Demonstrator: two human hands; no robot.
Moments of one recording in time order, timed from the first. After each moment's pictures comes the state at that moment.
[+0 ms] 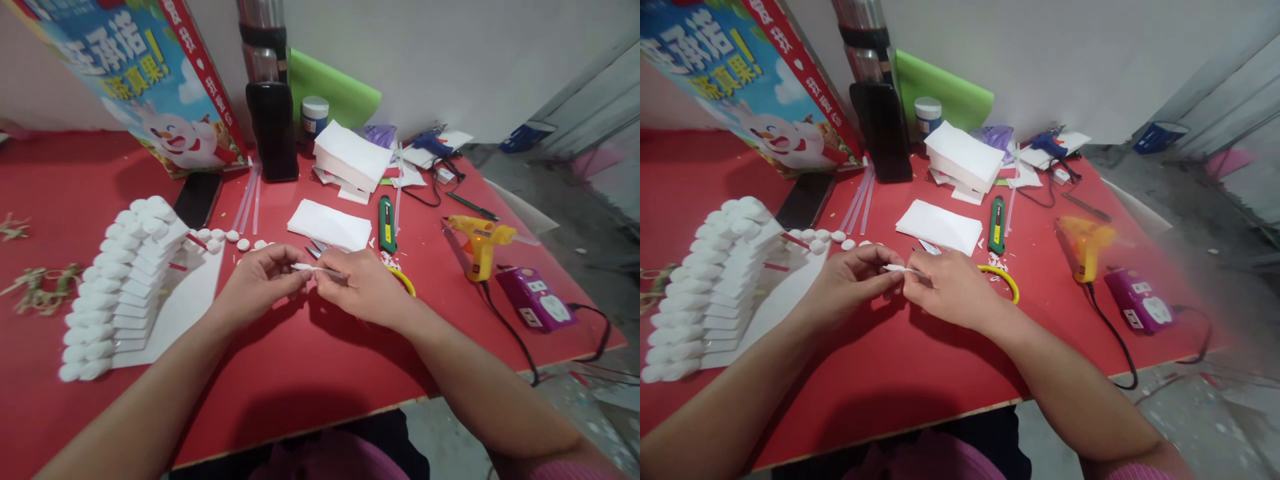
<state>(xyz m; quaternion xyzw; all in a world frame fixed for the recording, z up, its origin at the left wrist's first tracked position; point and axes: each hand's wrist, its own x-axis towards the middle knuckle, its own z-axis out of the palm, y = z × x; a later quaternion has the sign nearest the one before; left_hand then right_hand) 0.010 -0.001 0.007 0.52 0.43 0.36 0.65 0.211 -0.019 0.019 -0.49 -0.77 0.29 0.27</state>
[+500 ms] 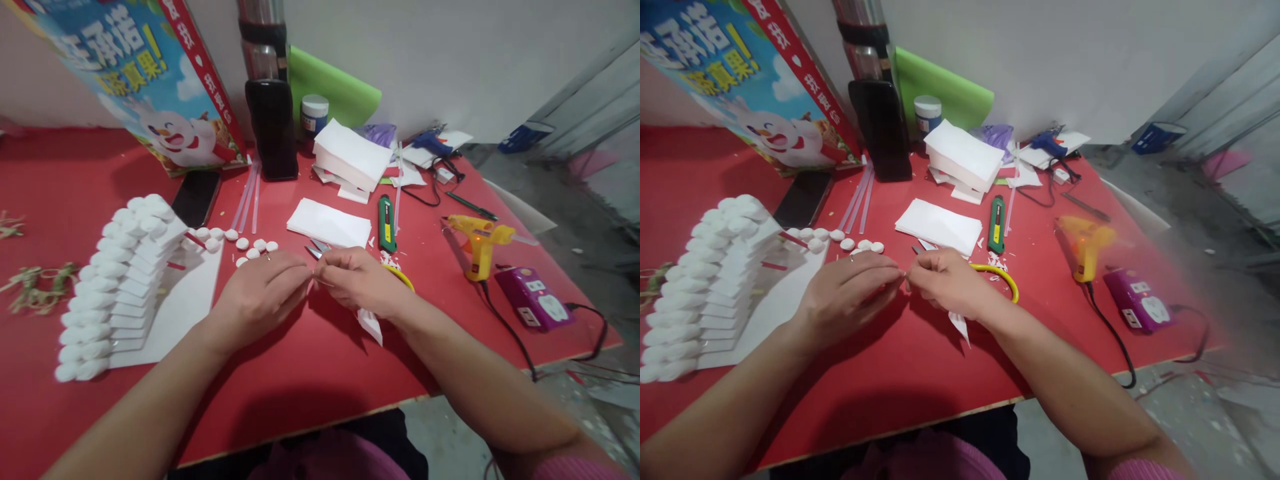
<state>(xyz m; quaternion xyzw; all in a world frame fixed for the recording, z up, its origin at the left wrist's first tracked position) -0.002 0.002 -0.002 0.90 0.24 0.37 0.08 0.205 -0.013 0.013 -0.48 -0.47 0.69 0.28</state>
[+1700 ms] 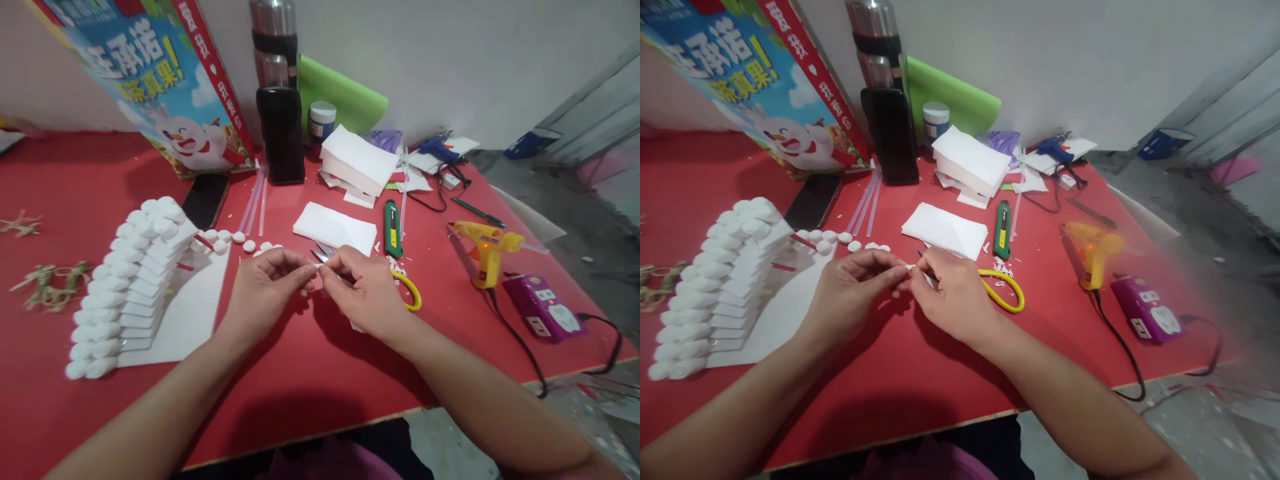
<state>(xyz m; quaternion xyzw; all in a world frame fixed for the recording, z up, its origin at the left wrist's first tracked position) 0.021 -0.012 0.011 0.46 0.49 0.43 0.60 0.196 -0.028 0.008 -0.53 -0.67 0.33 0.40</state>
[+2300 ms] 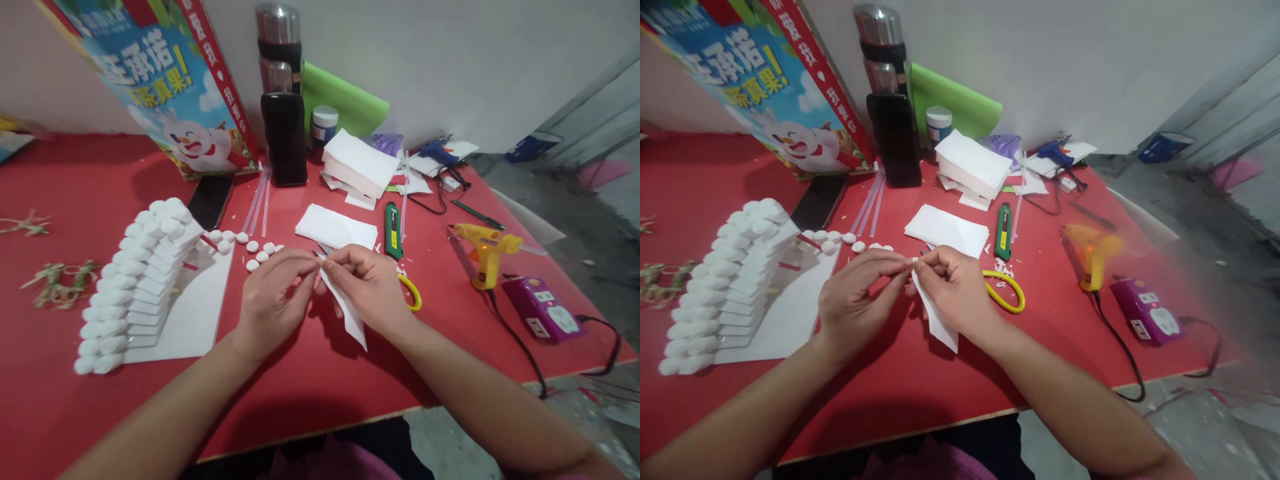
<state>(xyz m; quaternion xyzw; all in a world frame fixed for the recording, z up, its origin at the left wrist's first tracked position) 0.019 -0.020 -0.002 0.74 0.44 0.47 0.20 0.189 -0.031 0.015 -0.49 -0.48 0.56 0.46</state>
